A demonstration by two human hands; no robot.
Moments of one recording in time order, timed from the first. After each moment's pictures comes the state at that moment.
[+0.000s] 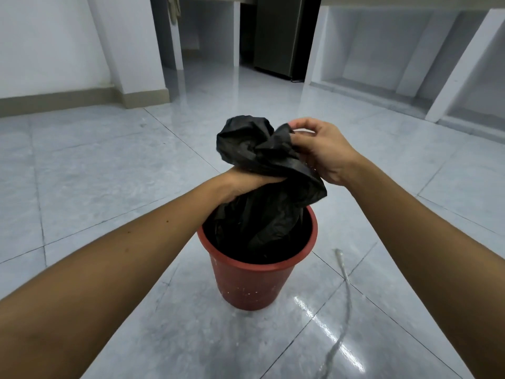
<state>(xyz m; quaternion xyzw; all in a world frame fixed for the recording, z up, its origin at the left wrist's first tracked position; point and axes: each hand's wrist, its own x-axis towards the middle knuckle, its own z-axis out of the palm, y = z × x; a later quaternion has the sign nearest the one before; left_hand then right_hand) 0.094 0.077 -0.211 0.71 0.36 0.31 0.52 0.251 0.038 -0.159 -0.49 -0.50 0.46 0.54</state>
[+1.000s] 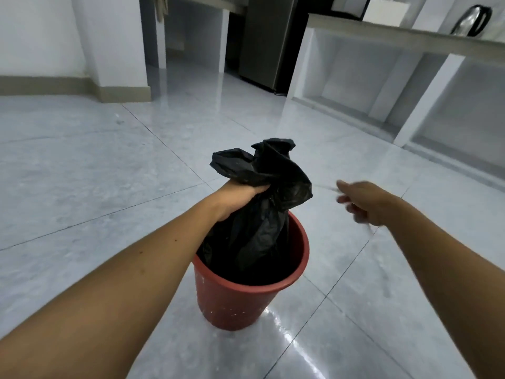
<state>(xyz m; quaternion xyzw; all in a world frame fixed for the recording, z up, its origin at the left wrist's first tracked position) 0.093 0.096 -0.232 0.64 0.39 0.34 0.57 0.339 0.023 -0.192 -0.79 -0.35 0.32 0.38</state>
